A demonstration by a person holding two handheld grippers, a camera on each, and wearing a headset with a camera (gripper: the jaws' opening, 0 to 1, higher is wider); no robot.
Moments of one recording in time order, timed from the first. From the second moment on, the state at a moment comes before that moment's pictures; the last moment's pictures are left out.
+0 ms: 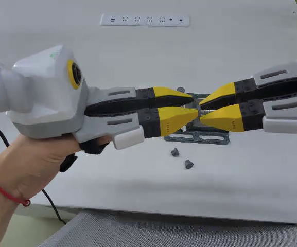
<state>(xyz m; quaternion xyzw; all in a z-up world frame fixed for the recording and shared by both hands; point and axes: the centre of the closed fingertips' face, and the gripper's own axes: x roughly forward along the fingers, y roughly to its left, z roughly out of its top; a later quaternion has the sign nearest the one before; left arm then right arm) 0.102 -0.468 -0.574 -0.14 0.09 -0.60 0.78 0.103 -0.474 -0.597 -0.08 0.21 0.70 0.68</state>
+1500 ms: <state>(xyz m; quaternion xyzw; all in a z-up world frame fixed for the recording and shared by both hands) 0.141 -0.390 -0.661 -0.03 0.13 -0.46 0.88 0.221 -0.462 -0.696 -0.40 0.38 0.63 0.56</state>
